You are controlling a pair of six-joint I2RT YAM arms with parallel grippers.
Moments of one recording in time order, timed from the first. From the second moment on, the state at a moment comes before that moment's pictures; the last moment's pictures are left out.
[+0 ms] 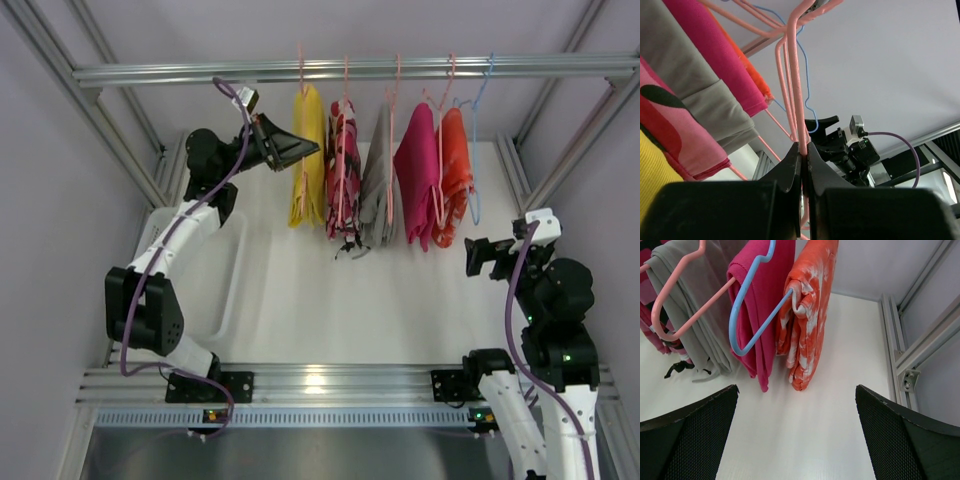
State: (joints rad) left arm -0.24 1.56 1.29 0.67 0.96 -1.41; right arm 0.04 0.40 0.87 -0.58 -0.09 -0.11
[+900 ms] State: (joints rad) left arm -0.24 0.95 1.05 0.14 0.91 -1.06; right arm 0.08 0.70 1.07 -0.28 -0.51 0.20
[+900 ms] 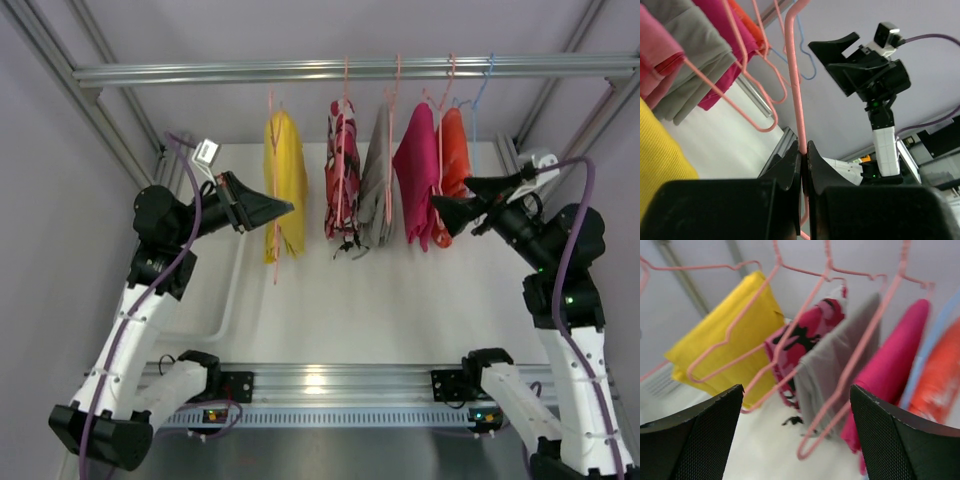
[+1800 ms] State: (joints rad) left arm -0.24 0.85 1.00 -0.14 0.78 -0.89; right arm 0.75 1.40 1.46 0.08 -0.48 0.82
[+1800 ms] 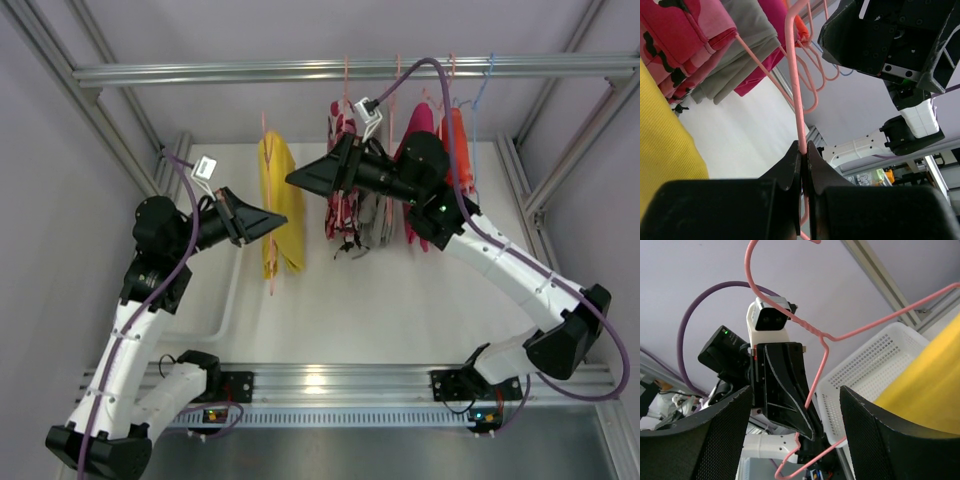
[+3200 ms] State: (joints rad) left arm -0.25 0.55 1.03 -0.10 0.47 -0.68; right arm 0.86 1.65 1.66 0.07 -0.45 1.00
